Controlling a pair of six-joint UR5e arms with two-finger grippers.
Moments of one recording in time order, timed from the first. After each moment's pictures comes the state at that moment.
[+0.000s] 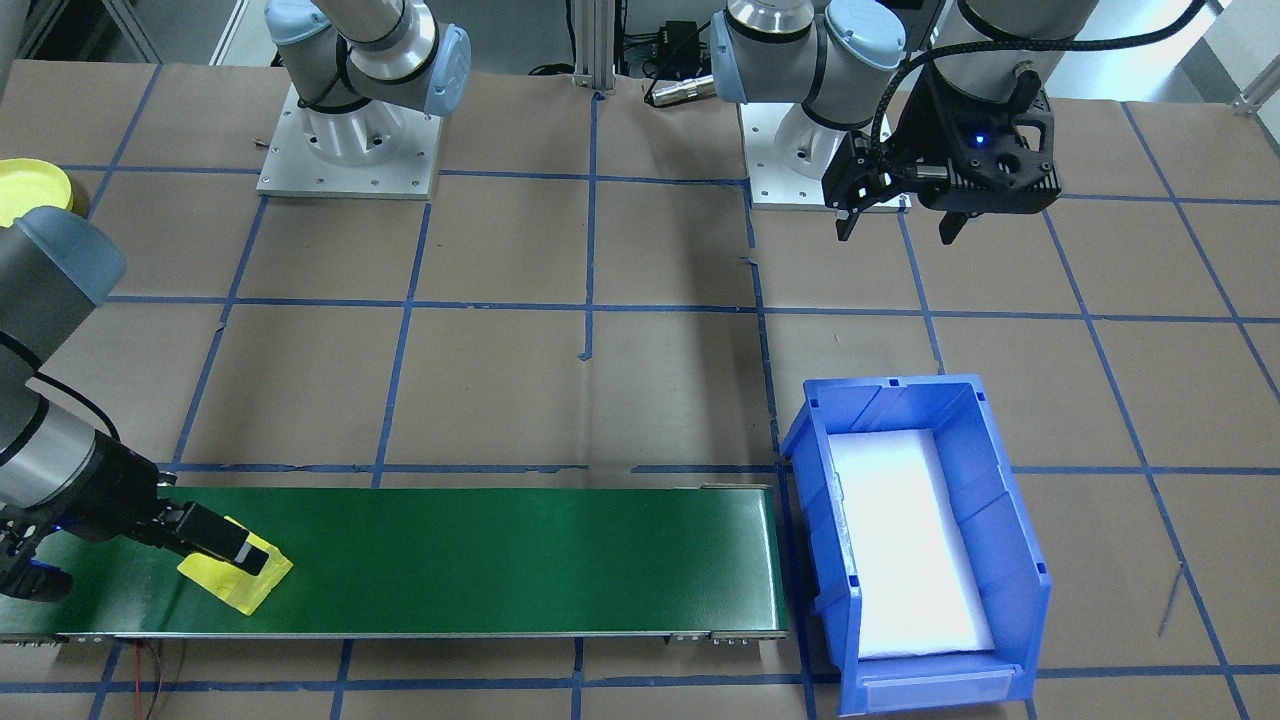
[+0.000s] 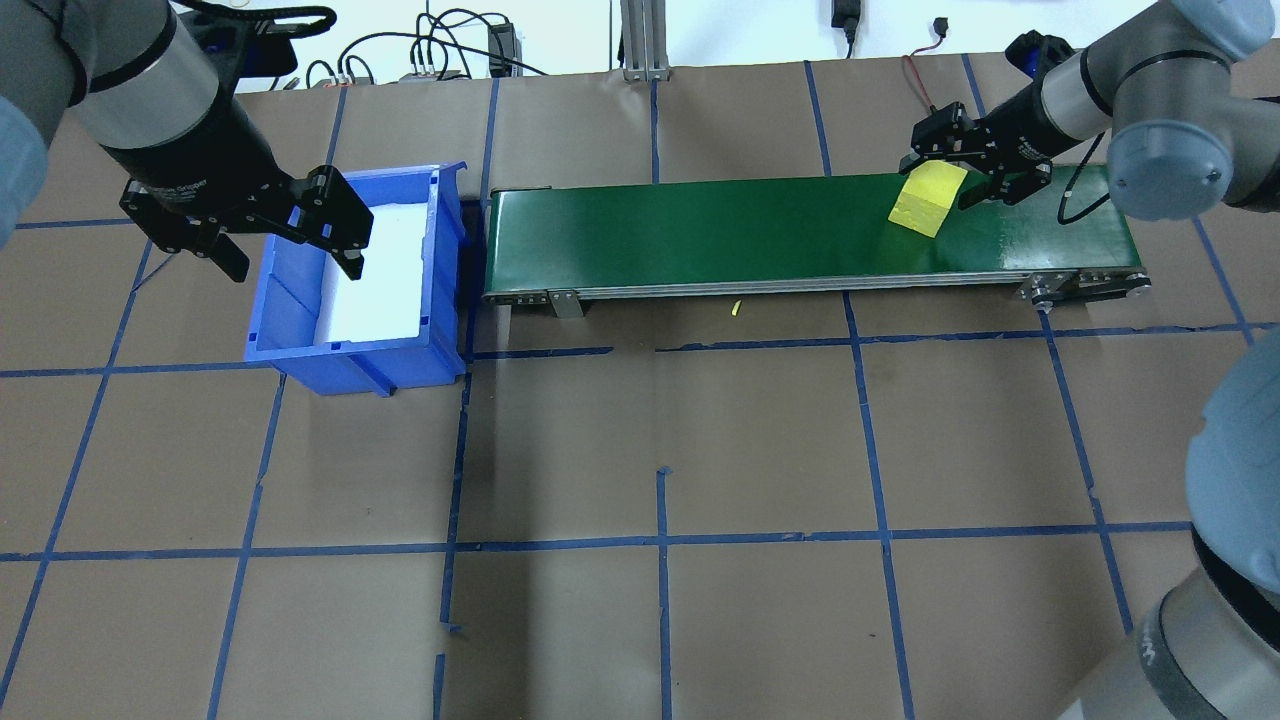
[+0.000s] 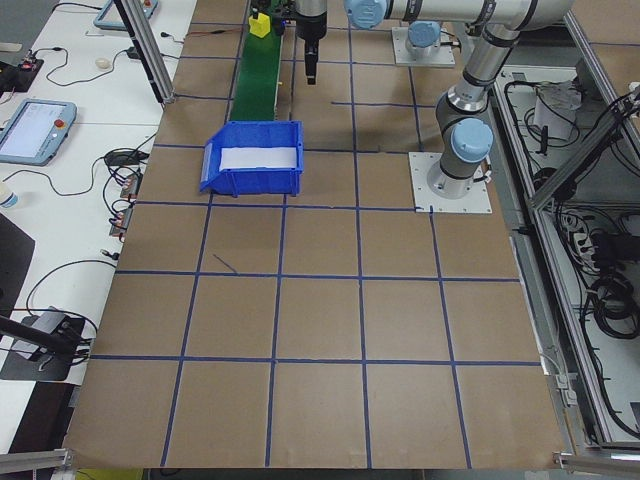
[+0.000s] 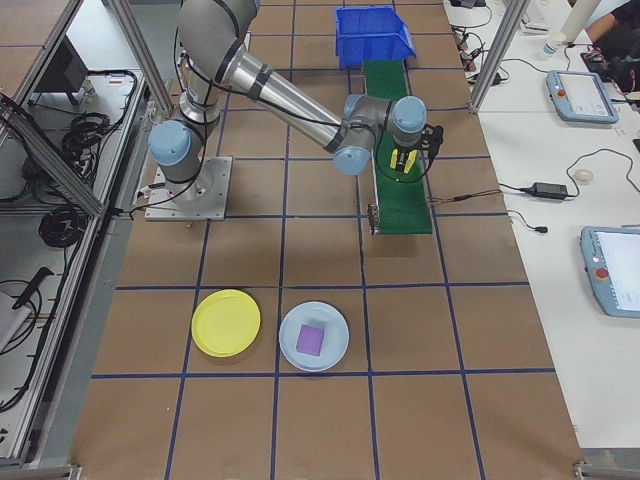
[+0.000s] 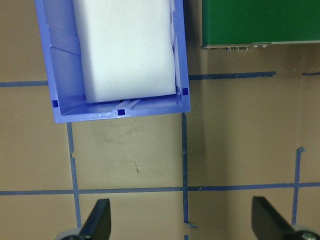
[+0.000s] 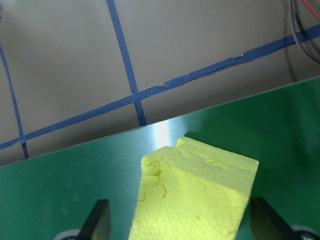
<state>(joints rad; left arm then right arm) -1.52 -1.52 -1.59 -1.63 1.59 0.07 1.25 -1.09 1.62 -2.16 -1.09 -0.02</state>
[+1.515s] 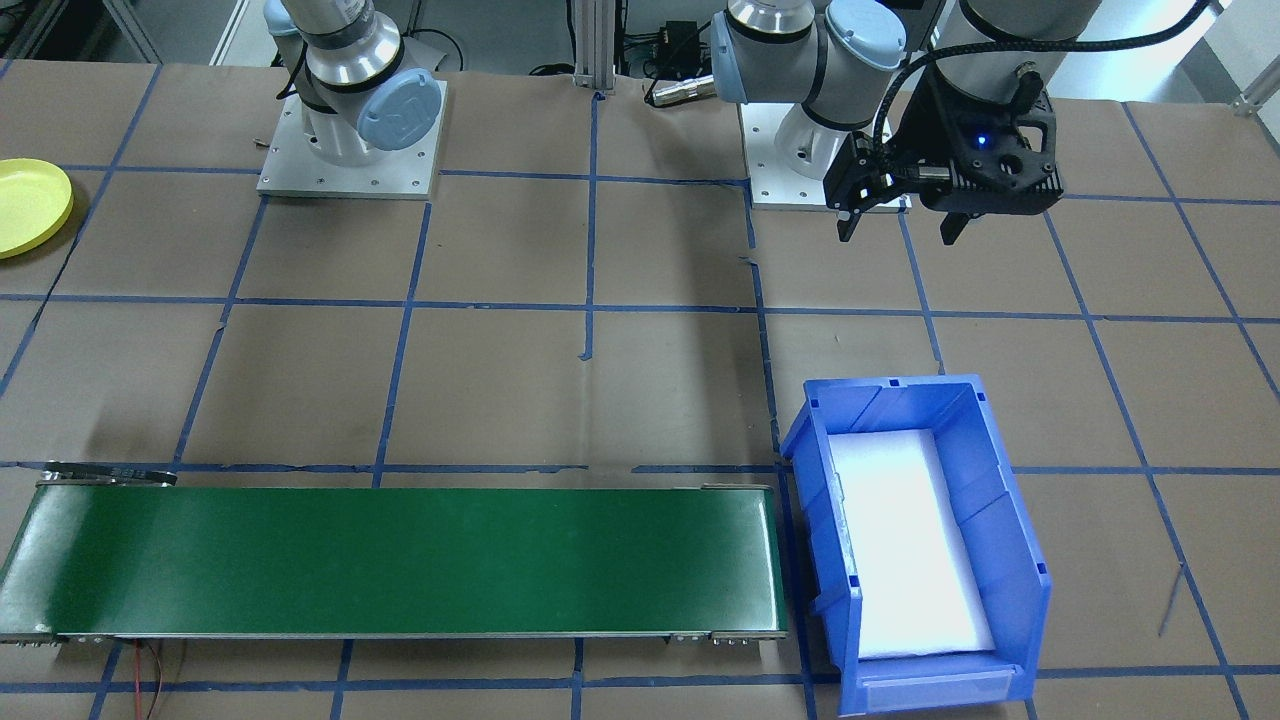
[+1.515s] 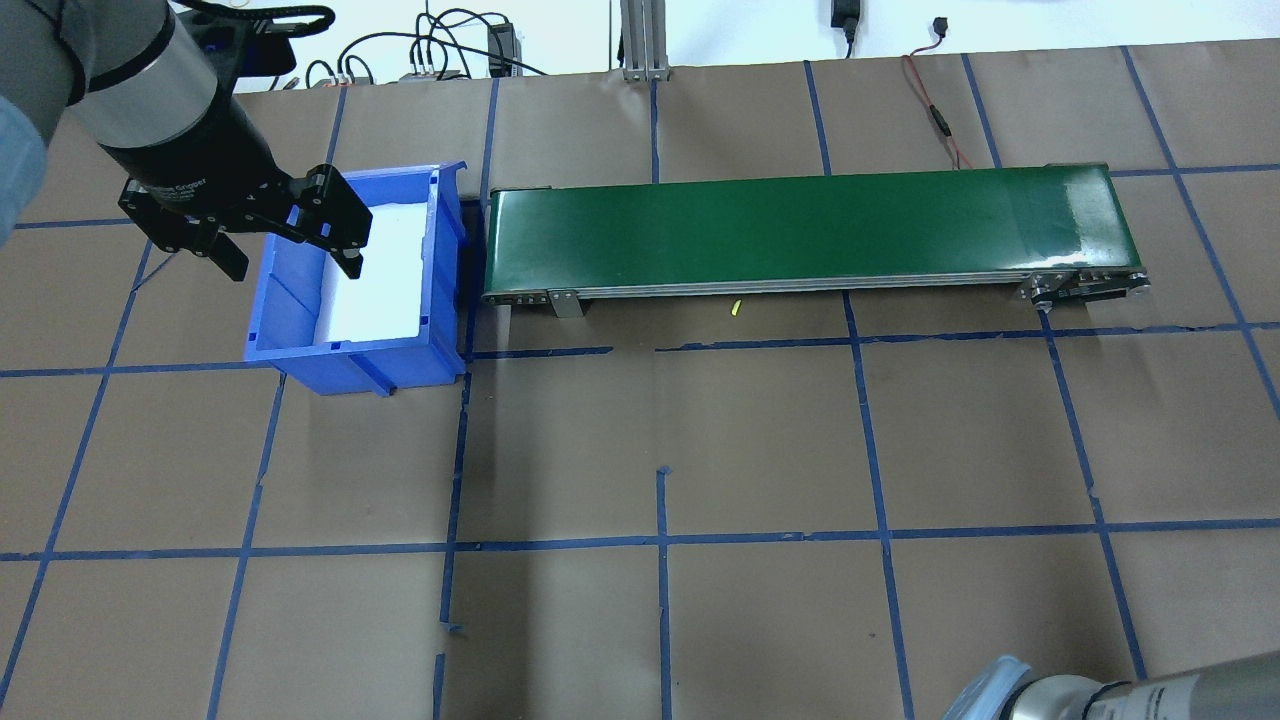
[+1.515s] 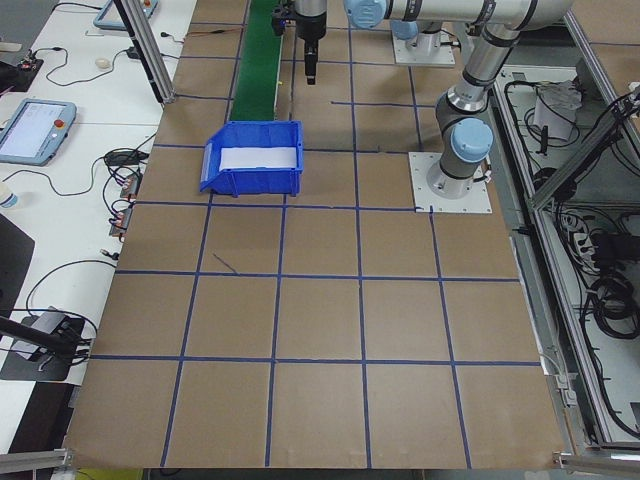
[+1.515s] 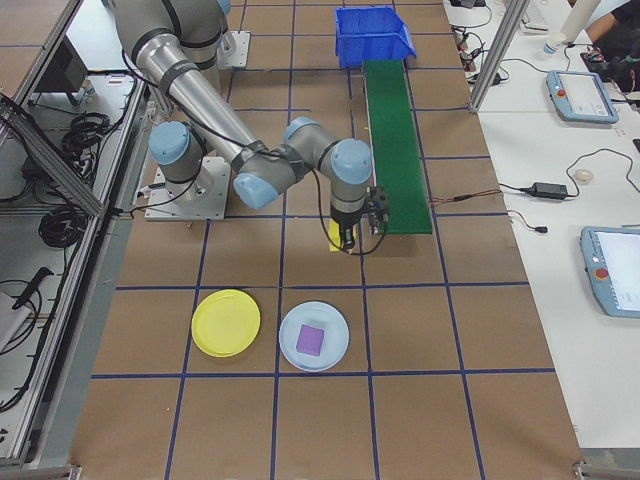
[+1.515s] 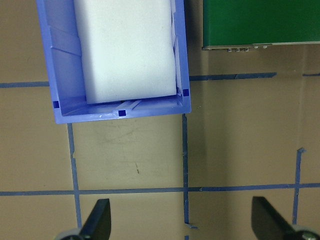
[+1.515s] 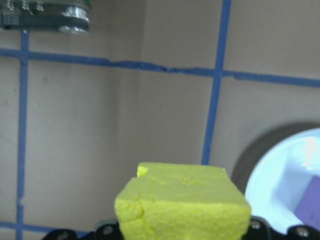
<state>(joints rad) -1.52 -1.52 -1.59 -1.62 1.59 0.07 0.68 -1.38 1.79 -1.96 -1.54 -1.01</state>
